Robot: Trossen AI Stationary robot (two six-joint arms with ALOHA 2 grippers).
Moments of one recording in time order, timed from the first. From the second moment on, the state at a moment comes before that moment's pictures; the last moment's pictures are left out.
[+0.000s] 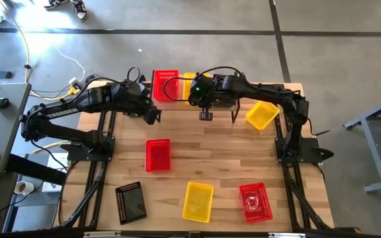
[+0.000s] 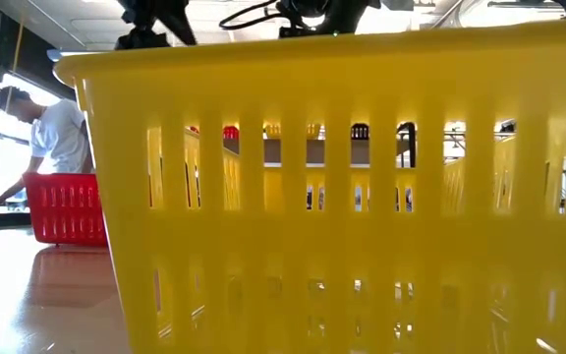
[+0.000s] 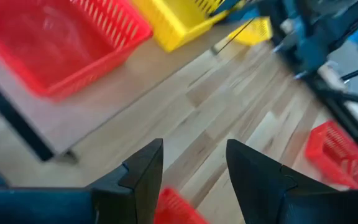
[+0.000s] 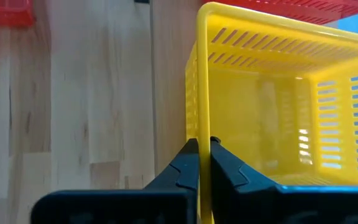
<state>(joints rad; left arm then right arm) 0.41 1.08 1.12 -0.81 -0.03 -0.63 -0.29 1.89 1.82 -0.97 0.15 -0.37</state>
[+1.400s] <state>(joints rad) 0.40 1.02 1.12 -0.99 0.01 -0.53 -0.24 1.82 1.82 -0.96 0.29 -0.11</state>
